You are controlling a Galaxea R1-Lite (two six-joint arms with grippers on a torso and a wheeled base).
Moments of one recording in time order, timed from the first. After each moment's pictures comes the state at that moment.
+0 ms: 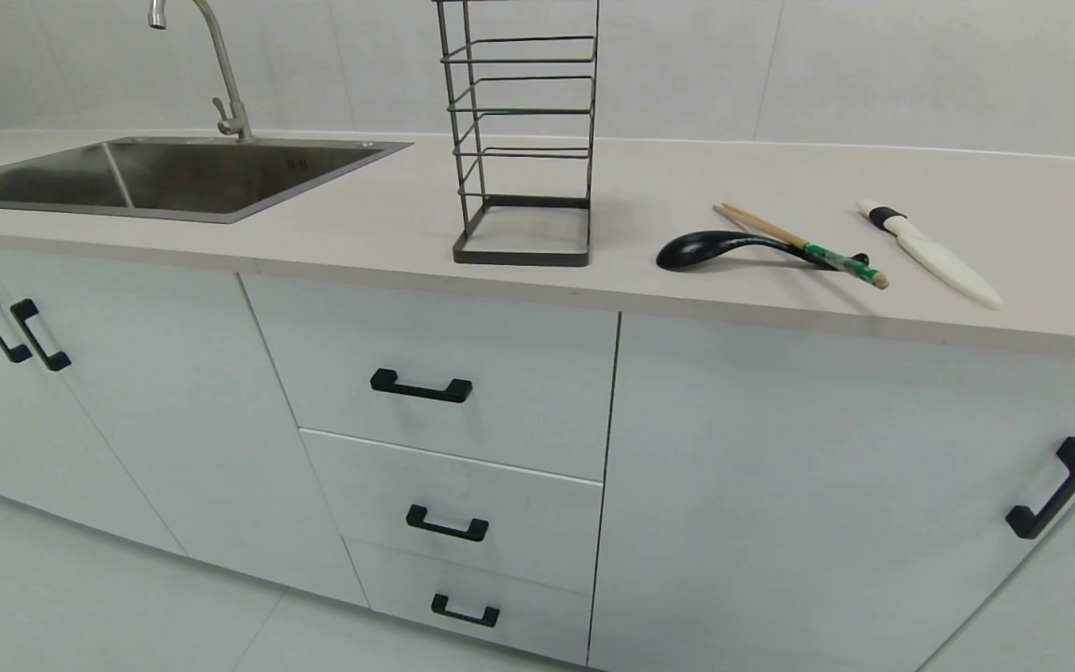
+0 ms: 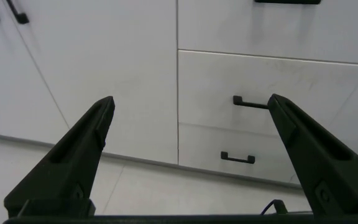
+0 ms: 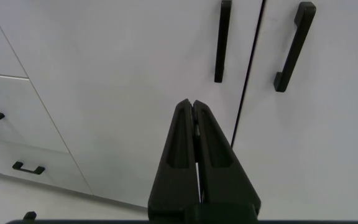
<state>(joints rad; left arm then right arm) 0.00 0.00 0.00 -0.01 -0.10 0.06 0.00 0.00 0.00 0.01 0.01 0.00</state>
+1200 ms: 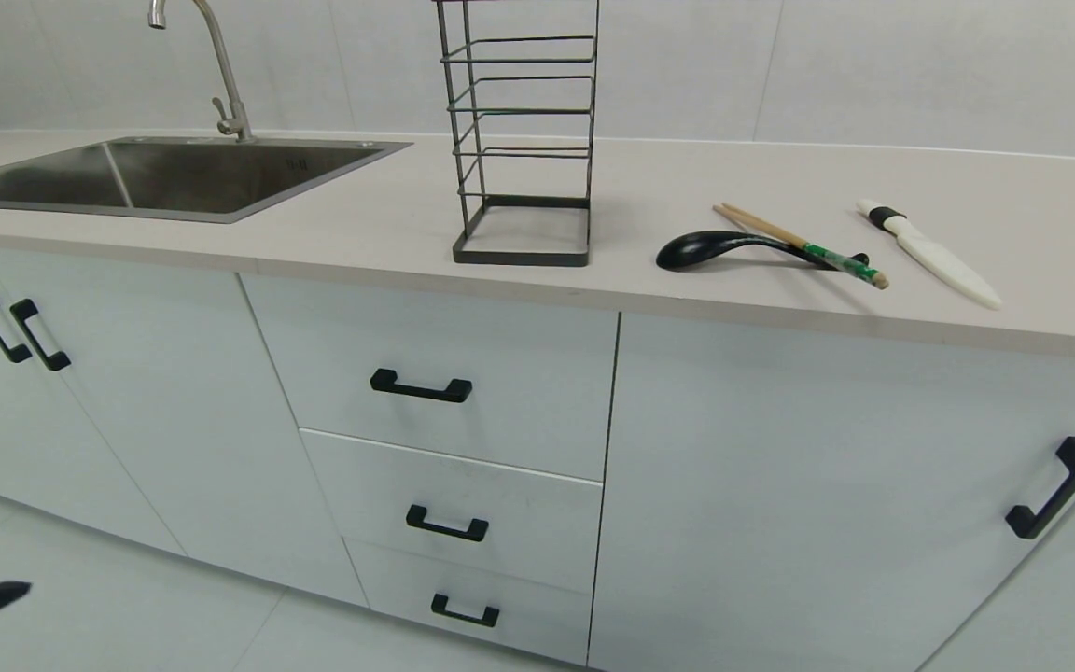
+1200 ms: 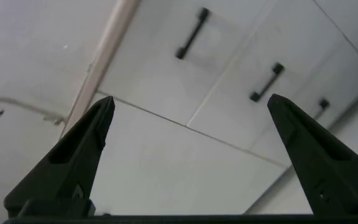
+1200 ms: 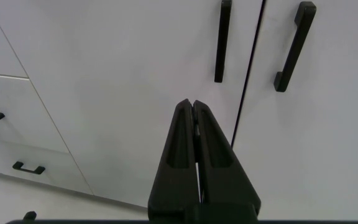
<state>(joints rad) -0.11 0.43 -0.31 0.13 -0.45 1.19 0.00 0.00 0.00 0.01 0.01 0.00</state>
